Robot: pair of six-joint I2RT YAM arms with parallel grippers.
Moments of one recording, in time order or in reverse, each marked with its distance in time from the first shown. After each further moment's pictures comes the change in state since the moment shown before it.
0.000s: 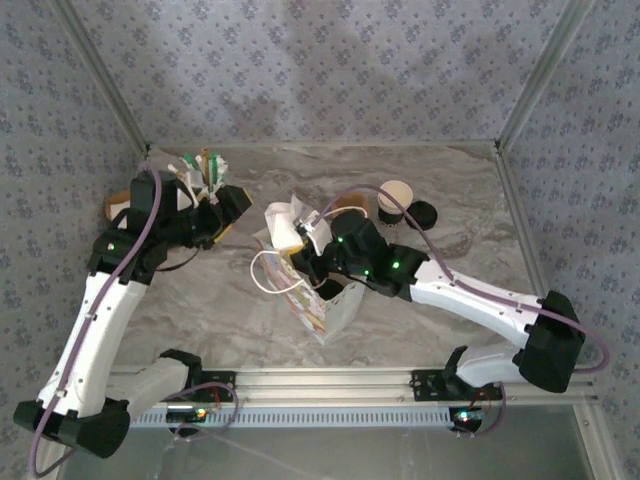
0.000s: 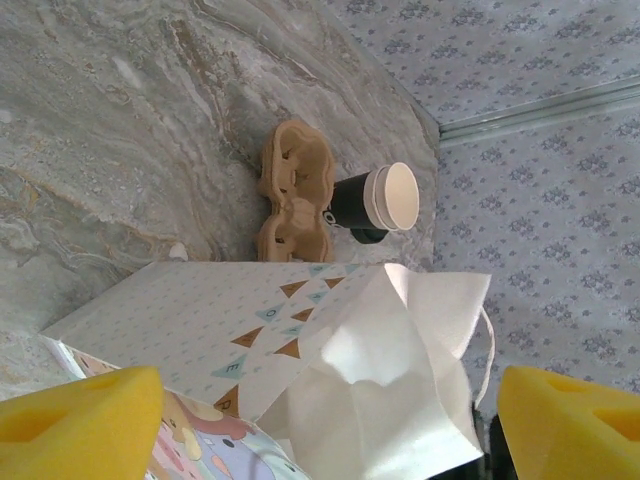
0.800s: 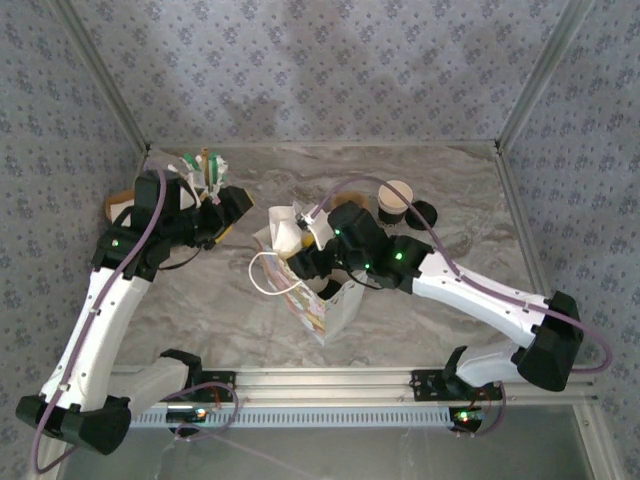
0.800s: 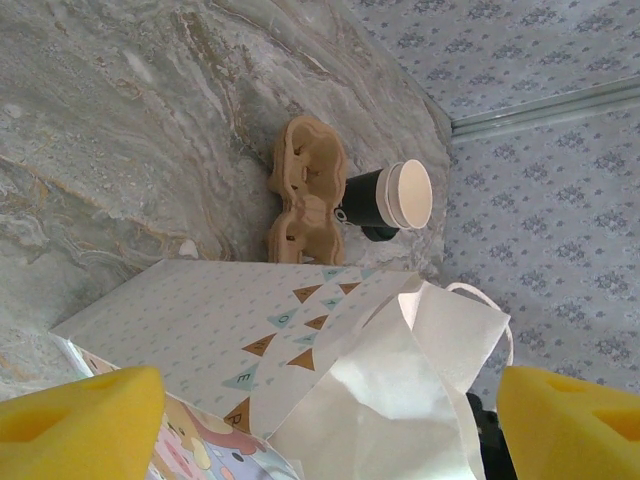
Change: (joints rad) left arm 0.002 0.018 -0.010 0.002 0.003 0.011; right arm 0.000 0.004 0.138 -0.212 0.039 0.050
